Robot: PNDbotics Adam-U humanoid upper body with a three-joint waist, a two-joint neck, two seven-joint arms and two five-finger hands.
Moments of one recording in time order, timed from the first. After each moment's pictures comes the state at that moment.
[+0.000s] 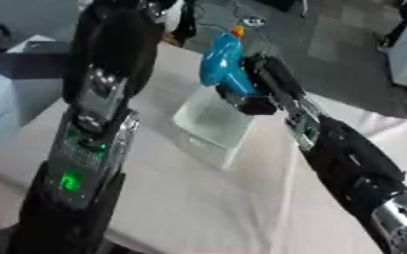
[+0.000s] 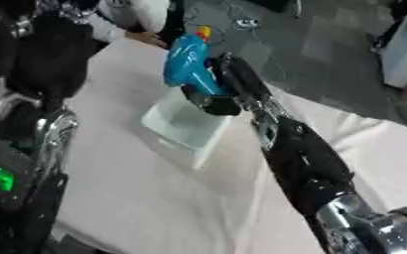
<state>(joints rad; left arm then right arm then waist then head) -0.63 0.19 -0.14 -1.99 -0.06 -0.50 -0.14 -1.35 -0.02 -0.11 -0.31 1.09 -0.68 -0.36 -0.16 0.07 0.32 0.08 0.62</state>
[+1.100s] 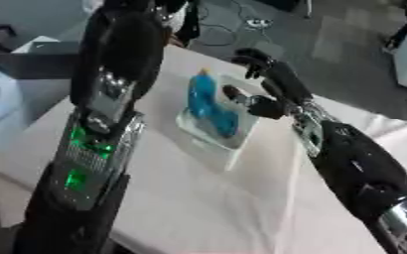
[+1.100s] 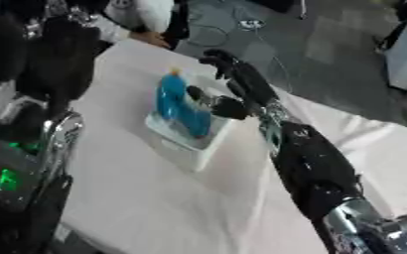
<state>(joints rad) -0.63 0.19 -0.14 -1.99 -0.06 -0.50 -0.15 -1.35 -0.03 -0.10 -0.29 1.28 -0.63 -0.46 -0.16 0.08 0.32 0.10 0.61</state>
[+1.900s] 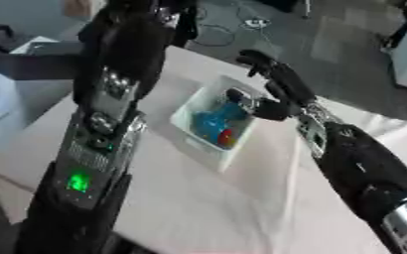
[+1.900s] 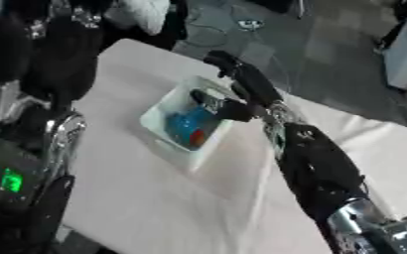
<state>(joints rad) -0.62 0.19 -0.14 -1.99 -0.06 -0.50 -0.15 -1.32 -0.05 -0.10 -0.31 1.26 -0.68 -0.49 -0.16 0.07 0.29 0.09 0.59</state>
